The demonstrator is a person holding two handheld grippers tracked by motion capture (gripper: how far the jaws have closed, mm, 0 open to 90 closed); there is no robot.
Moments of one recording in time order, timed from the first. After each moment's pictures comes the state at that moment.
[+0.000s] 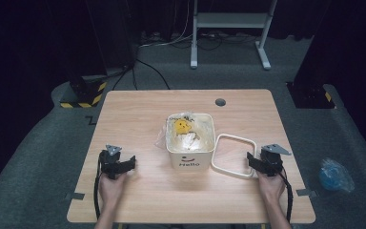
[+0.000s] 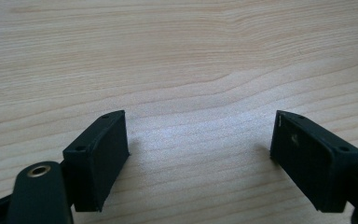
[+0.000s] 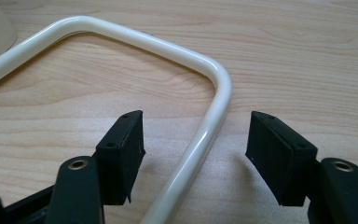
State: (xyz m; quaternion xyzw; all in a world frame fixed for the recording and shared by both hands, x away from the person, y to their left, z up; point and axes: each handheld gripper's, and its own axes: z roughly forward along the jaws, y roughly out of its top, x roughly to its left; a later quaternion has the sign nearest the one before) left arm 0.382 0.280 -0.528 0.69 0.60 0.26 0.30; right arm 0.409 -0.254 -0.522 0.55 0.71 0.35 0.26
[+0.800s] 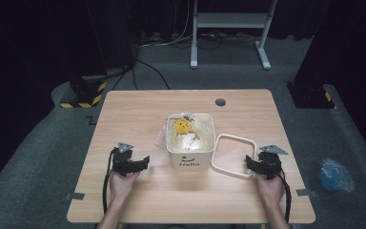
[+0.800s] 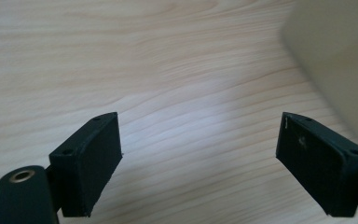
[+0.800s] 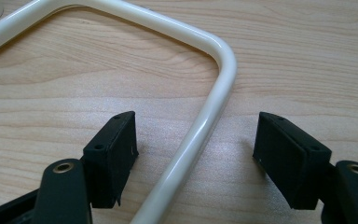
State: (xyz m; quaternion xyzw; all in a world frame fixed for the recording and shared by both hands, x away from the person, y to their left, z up) left arm 0.383 0.227 -0.501 0.72 0.57 0.20 0.35; right arm 0.408 -0.250 -0.524 0.56 0.72 0.32 0.26
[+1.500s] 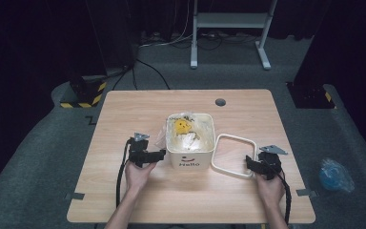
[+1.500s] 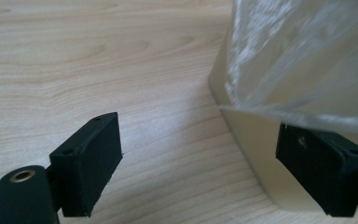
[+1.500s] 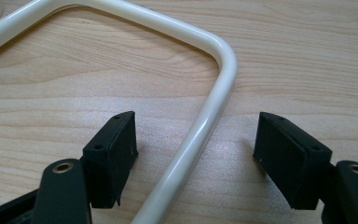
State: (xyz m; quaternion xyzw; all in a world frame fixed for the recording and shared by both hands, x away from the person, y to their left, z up) left arm 0.406 0.190 -0.479 0.71 0.56 0.16 0.38; right arm 0.408 -0.250 -0.524 0.56 0.72 0.32 0.26
